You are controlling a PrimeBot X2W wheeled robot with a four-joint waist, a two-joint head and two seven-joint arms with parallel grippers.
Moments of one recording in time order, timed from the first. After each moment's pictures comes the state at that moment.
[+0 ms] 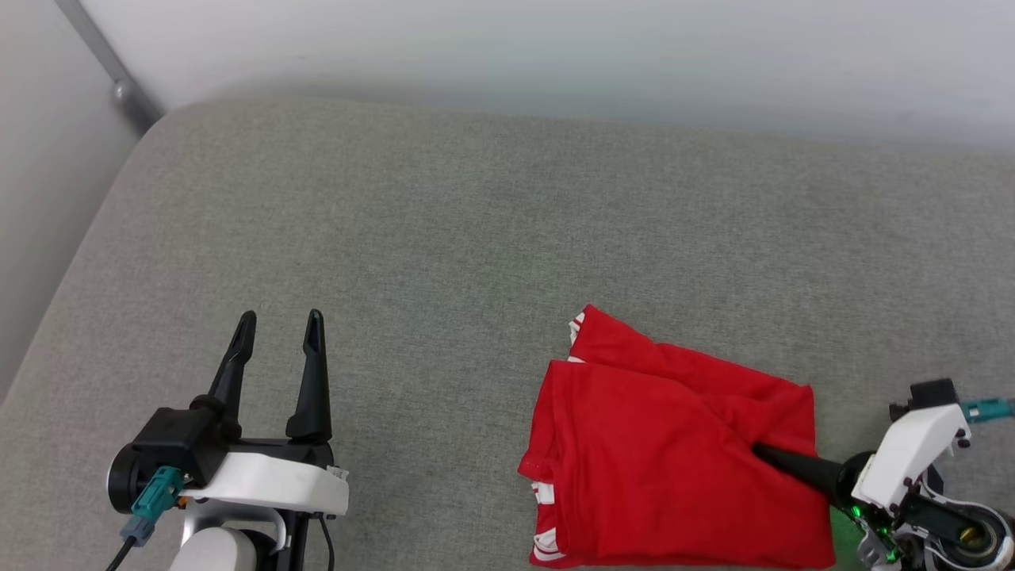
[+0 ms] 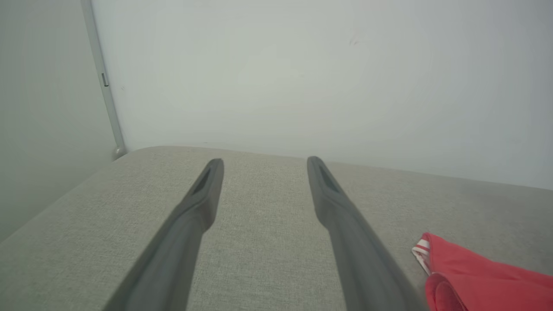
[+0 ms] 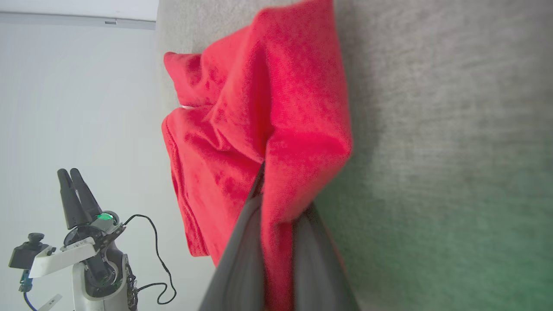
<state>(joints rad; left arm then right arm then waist) -0.10 0.21 -0.15 0.03 -0.36 0.04 -0.26 -0.23 -0.08 -0.28 0.41 0.99 0.13 0.97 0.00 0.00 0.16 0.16</state>
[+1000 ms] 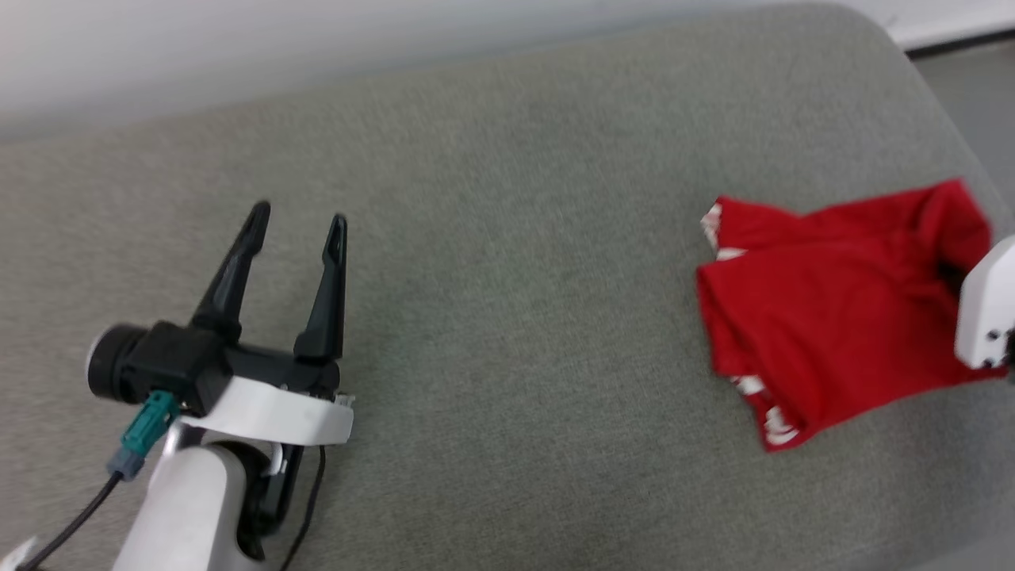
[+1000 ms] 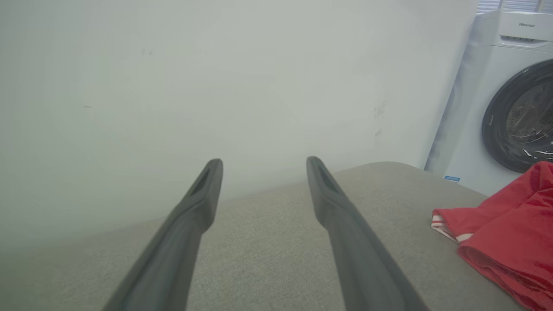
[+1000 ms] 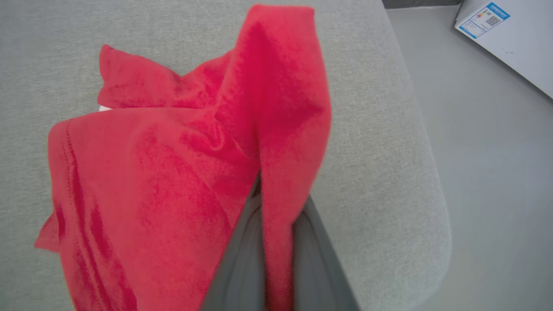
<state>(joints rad) -0.23 0.25 -0.17 -0.04 -0.28 -0.04 -0.23 -0.52 -0.44 0.04 0.40 0.41 0.13 0.69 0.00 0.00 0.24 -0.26</state>
